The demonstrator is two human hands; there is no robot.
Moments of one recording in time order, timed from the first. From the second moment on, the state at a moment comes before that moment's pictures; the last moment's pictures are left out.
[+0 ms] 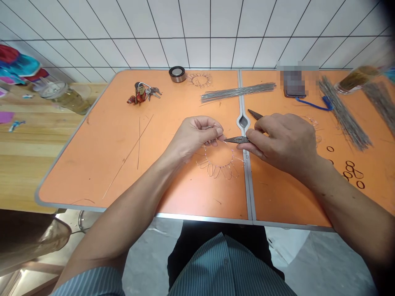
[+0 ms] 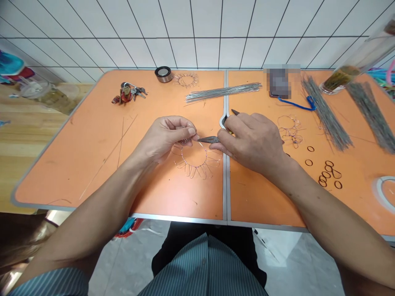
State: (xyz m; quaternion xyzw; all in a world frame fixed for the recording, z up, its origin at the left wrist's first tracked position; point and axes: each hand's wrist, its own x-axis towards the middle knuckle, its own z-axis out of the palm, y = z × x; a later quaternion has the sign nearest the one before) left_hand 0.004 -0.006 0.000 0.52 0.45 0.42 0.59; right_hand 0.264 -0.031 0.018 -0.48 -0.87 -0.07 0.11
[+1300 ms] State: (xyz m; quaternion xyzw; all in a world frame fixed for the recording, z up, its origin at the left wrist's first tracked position) left_hand -0.003 0.000 -0.008 0.56 0.37 0.41 0.62; right_hand 0.272 -0.035 0.006 -0.30 -0.86 -0.36 0.20
